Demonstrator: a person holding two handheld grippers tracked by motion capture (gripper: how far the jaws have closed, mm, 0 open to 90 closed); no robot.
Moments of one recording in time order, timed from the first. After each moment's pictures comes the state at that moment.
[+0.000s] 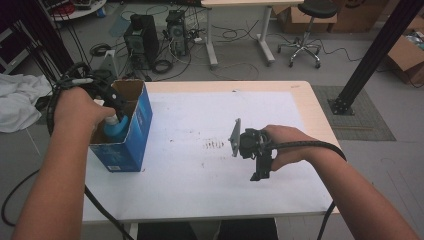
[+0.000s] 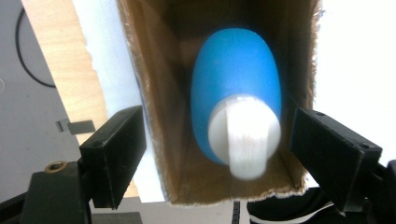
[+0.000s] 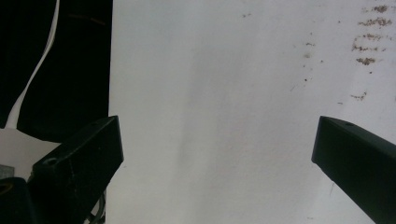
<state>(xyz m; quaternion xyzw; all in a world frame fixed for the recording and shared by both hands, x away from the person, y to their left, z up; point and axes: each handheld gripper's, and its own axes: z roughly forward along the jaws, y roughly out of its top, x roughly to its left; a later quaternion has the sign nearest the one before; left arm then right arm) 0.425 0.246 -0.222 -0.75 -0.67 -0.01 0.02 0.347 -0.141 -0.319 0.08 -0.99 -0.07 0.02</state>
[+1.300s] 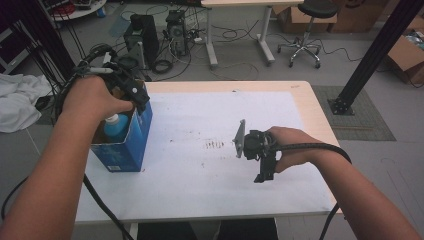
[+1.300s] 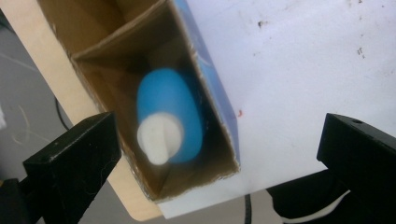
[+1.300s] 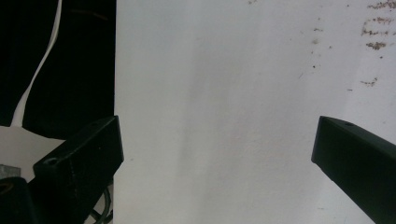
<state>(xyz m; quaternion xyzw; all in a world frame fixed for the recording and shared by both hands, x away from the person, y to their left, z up) 0.412 0.177 -0.184 -0.84 -0.54 -0.07 0.01 0.343 -0.151 -0.320 0.07 -1.00 -0.06 0.02</state>
